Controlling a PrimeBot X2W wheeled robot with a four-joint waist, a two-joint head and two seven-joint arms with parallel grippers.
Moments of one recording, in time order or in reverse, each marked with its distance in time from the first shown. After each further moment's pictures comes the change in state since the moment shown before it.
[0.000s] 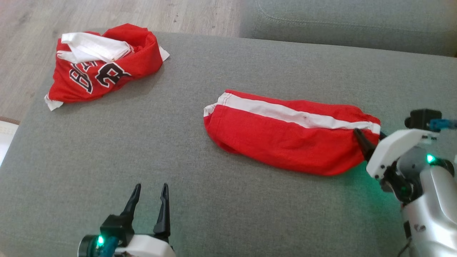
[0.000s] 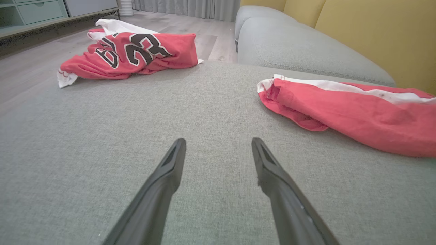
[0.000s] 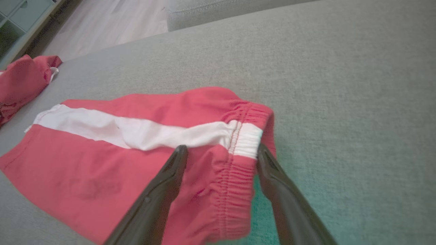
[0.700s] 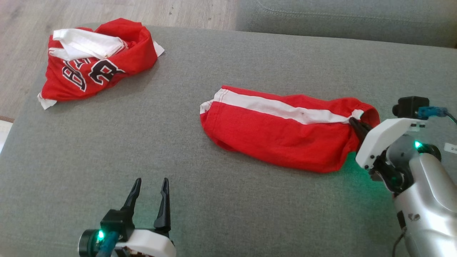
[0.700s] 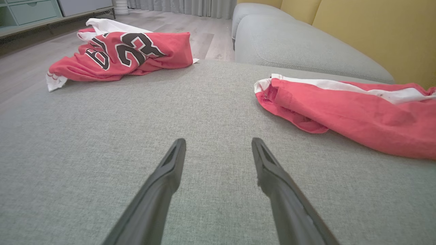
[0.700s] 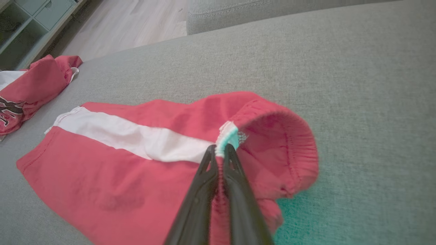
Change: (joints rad) left arm -0.033 -0.002 -0.003 0.008 0.000 0.000 0.000; right arm -0.083 -0.036 0.138 0.056 0.111 0.000 -0.047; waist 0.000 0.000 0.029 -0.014
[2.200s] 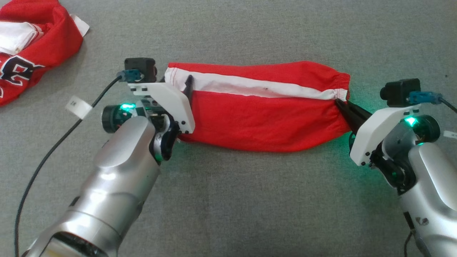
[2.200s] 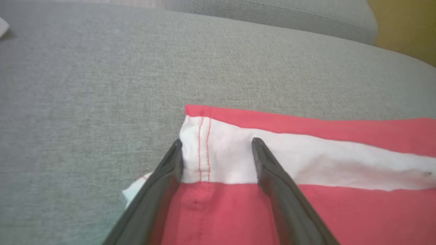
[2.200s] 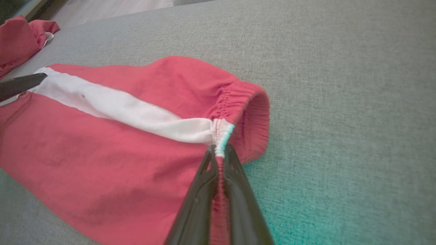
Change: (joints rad) left arm -0.744 -0.250 -0.003 0.598 -0.167 -0.212 0.476; right arm 0.026 -0.111 0.195 -0.284 0.035 0.000 0.003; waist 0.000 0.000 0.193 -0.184
